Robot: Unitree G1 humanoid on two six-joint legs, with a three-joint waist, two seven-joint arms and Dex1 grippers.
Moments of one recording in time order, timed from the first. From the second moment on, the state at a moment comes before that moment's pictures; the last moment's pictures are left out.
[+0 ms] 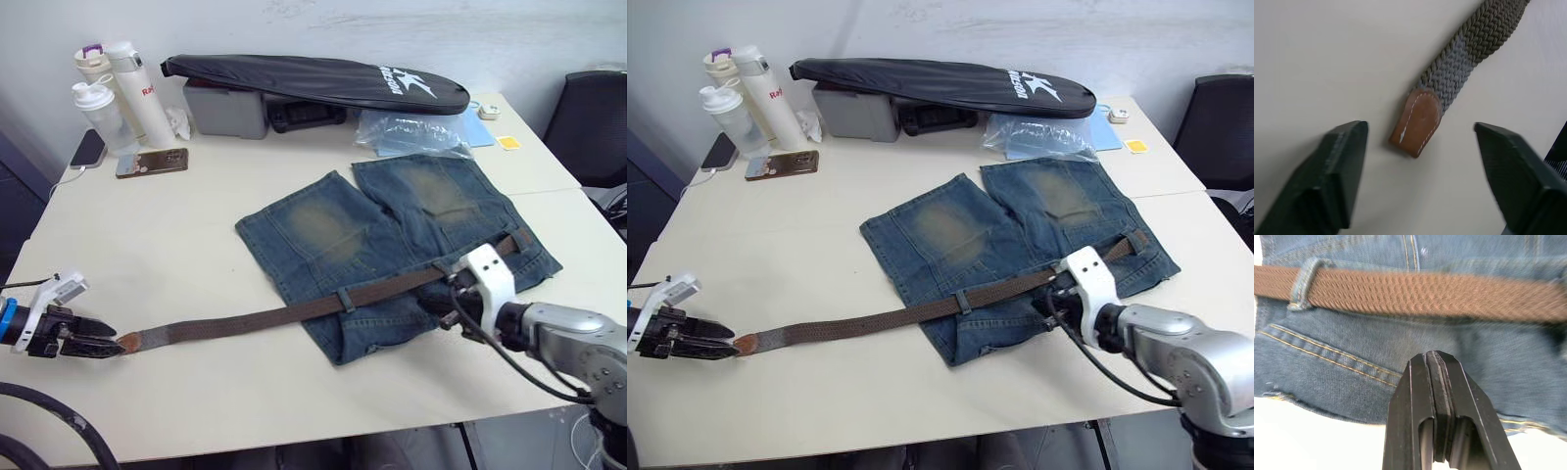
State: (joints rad) left arm -0.53 1.24 -0.32 0.87 -0.30 0.40 -1.50; right arm -0.19 -0.76 -0.29 -0.66 0.79 1.34 0.43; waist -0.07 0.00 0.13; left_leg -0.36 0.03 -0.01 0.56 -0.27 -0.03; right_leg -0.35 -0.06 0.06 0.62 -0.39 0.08
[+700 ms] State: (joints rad) left arm -0.78 0.83 -0.24 -0.04 -0.61 0.75 -1.40; right arm -0.16 -1.03 -0.55 -0.74 1.05 1.47 0.59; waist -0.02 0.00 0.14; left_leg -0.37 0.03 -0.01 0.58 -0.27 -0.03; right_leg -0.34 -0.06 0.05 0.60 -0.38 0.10
